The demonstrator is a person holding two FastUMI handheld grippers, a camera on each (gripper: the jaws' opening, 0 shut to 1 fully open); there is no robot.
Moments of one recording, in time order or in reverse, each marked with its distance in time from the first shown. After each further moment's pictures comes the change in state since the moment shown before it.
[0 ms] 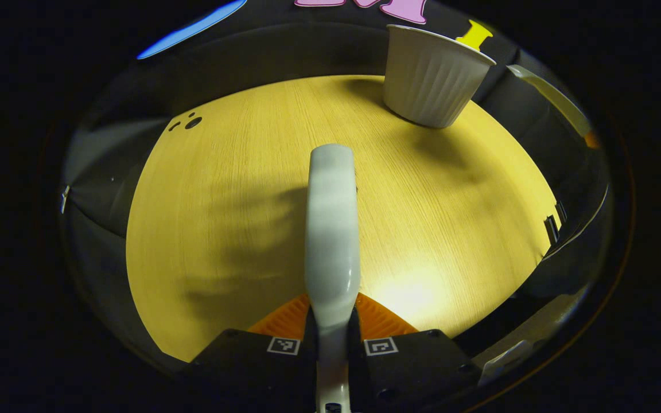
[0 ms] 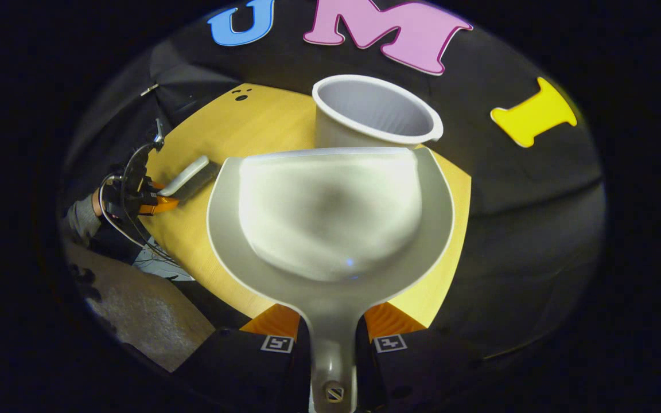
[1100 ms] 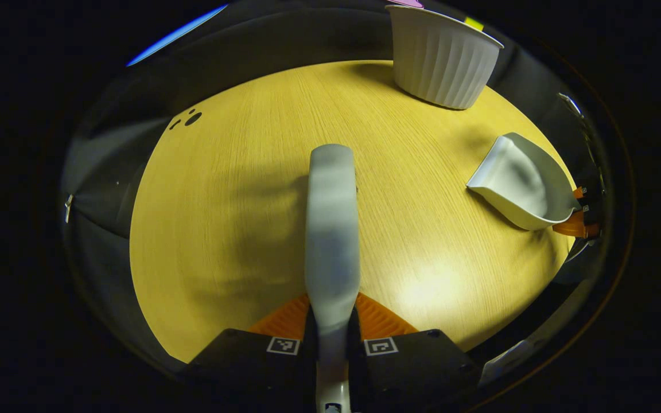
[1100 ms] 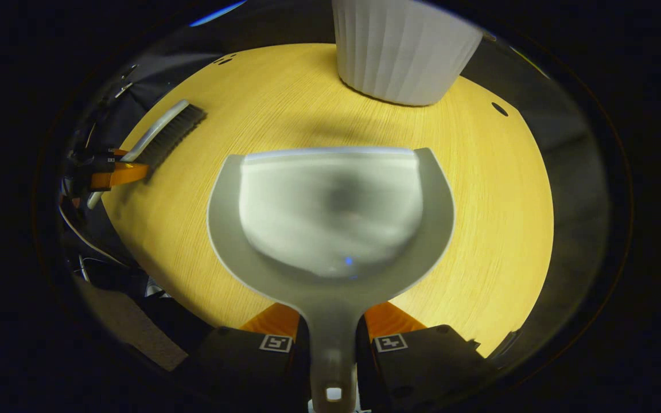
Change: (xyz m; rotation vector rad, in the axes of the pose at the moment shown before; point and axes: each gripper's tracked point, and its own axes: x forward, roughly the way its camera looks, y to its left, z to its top) left arm 0.037 0.003 -0.001 0.027 0.055 0.083; right arm 0.181 0.091 -0.094 0.170 0.091 0.074
